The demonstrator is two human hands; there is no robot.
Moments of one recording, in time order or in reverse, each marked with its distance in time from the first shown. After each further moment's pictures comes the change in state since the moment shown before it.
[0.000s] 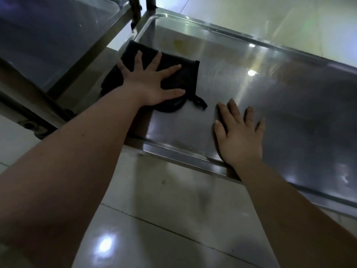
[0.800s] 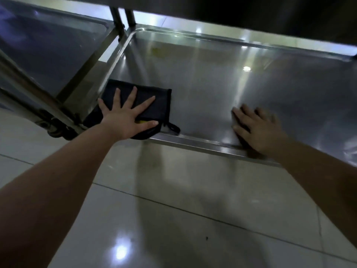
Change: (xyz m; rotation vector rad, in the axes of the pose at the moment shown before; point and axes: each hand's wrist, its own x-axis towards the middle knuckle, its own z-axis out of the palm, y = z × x) left_hand -0.117 0.023 0.021 0.057 -0.089 -0.029; right_hand -0.042 0.142 -0.035 -0.118 -0.172 -0.122
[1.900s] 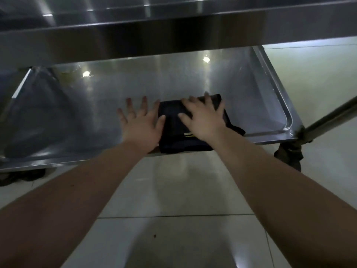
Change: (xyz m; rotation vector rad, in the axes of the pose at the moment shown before) left_hand -0.011 0.298 -0.002 -0.022 0.211 0.165; right_hand -0.046 0.105 -0.003 0.355 0.200 0.138
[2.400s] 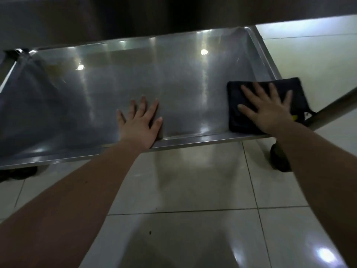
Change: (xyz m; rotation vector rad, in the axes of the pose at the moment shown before) left_hand 0.009 -0.001 0.035 -0.037 -0.038 0.041; right_hand -0.027 0.170 -0.026 -0.271 -0.033 0.243
